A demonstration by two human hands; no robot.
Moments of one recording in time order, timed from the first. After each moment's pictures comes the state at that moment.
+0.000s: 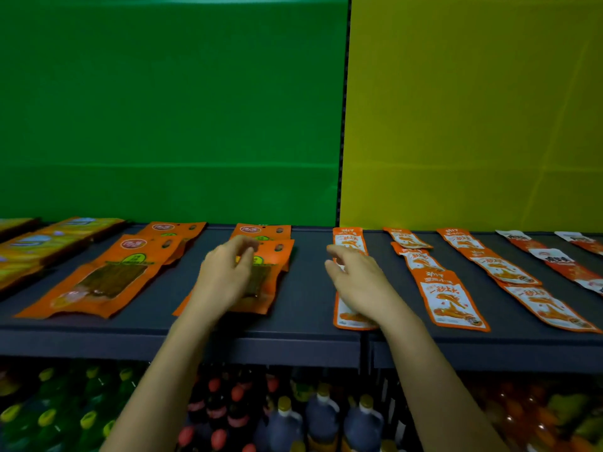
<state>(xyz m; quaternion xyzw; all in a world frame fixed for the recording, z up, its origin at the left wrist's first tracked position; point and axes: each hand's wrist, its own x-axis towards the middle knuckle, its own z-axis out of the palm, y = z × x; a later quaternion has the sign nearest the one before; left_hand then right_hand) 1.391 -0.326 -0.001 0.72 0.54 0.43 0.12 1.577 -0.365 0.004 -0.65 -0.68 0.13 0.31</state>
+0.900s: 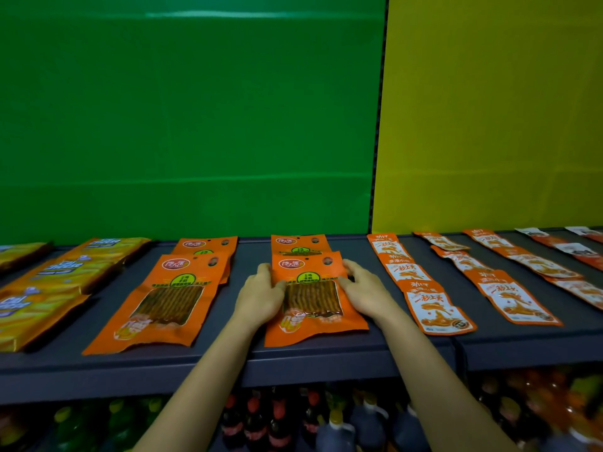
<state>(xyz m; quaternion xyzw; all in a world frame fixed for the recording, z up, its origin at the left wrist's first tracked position) 1.321 -0.263 -0.025 0.72 0.59 0.28 0.23 1.488 -0.309 -0.020 -0.72 -0.57 0.22 0.33</state>
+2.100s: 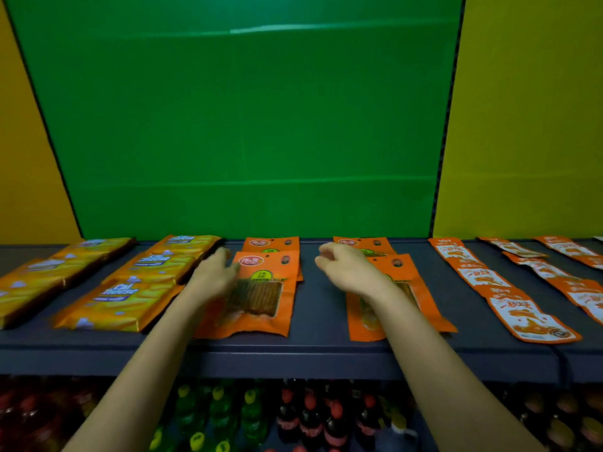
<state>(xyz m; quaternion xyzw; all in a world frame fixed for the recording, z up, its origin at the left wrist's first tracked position) 1.148 -0.231 0.008 0.68 0.66 0.29 0.16 1.350 -0.285 0.029 -0.67 -0.67 0.17 0.28</state>
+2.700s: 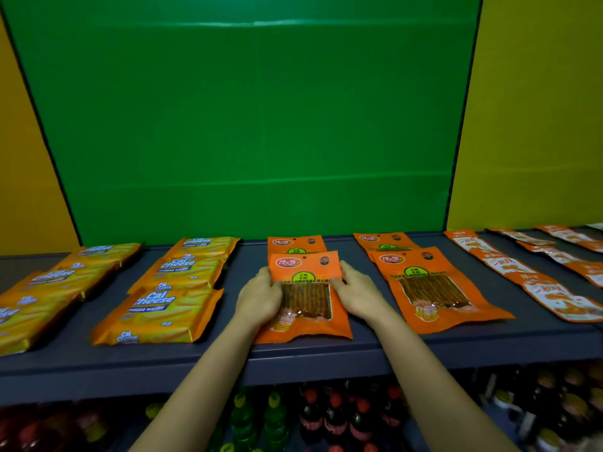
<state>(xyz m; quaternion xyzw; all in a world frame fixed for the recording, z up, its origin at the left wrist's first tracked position) 1.127 -0.222 -0.023 0.72 0.60 0.27 0.23 1.285 -0.259 -0.027 -0.72 -0.58 0.20 0.32</state>
